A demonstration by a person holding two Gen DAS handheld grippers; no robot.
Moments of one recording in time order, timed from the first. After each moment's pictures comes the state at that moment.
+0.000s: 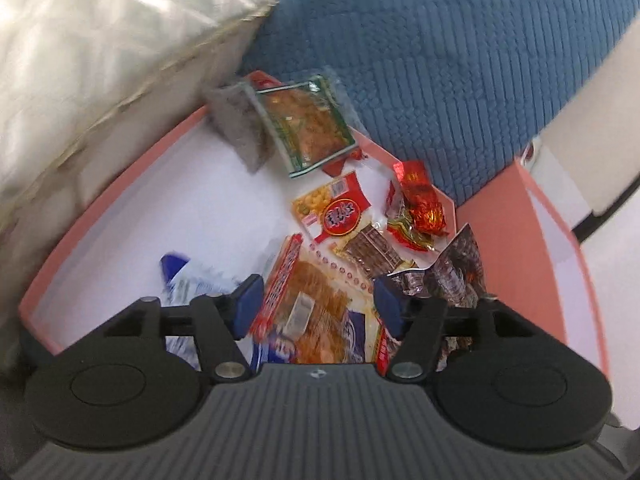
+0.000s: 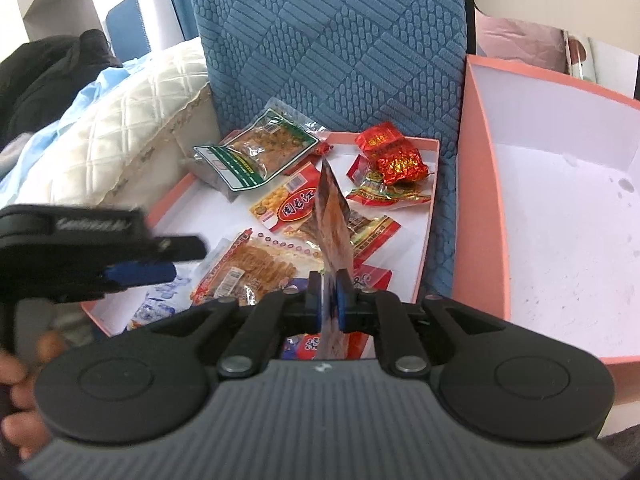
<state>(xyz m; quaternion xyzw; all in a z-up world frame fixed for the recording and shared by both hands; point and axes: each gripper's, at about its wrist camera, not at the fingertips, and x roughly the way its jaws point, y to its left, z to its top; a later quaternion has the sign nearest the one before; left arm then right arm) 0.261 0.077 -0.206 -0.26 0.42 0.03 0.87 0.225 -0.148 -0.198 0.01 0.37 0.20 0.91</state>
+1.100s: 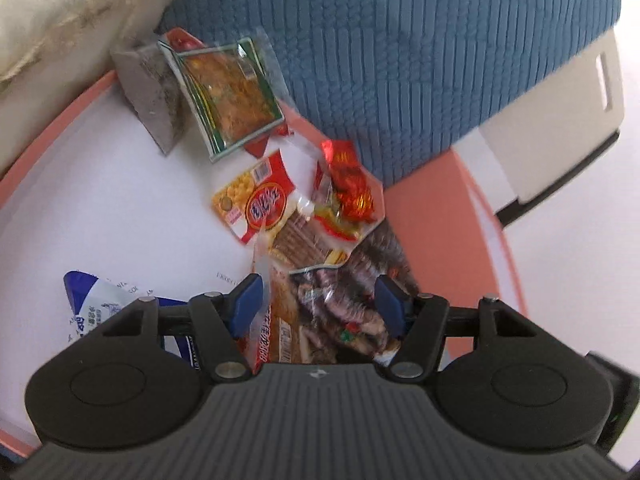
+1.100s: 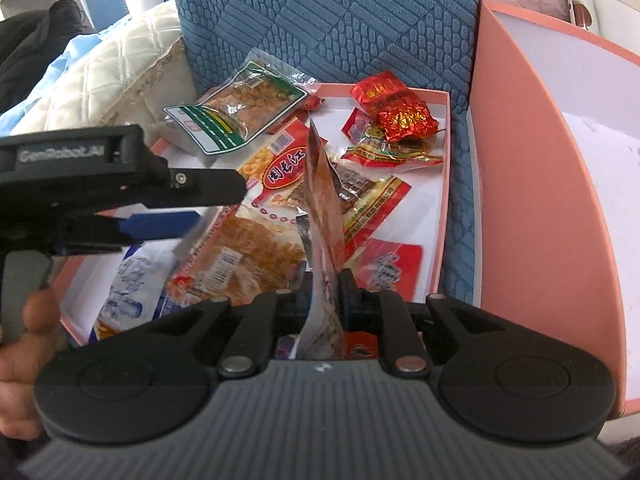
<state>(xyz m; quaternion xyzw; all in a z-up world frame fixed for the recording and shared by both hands) 0.289 0.102 -0.247 -0.36 0.40 -0.12 0.83 0.257 -0.129 -0.231 0.00 0.43 0.18 0.89</state>
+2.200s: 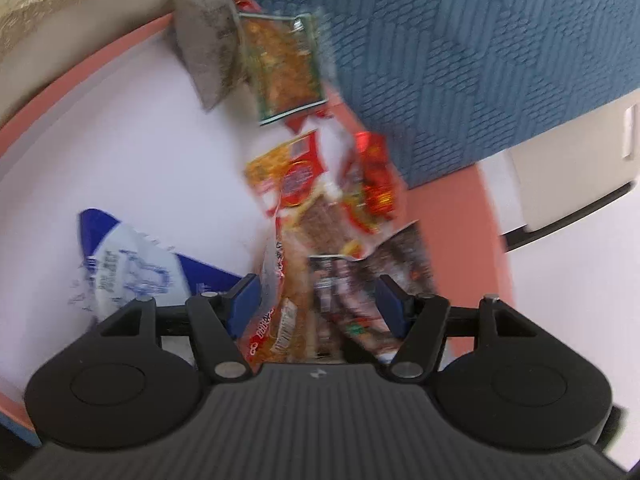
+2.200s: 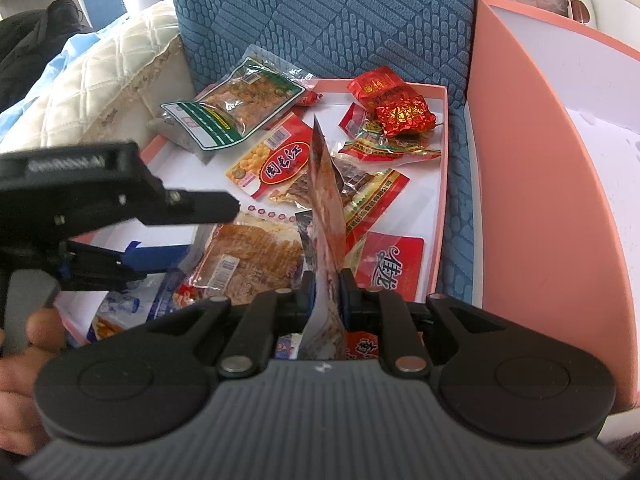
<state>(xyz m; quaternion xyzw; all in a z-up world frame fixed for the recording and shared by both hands) 0.283 0.117 -0.263 -0.44 0.43 -0.10 0.78 0.255 -0.130 -0.235 0.00 0.43 0.18 0.89</state>
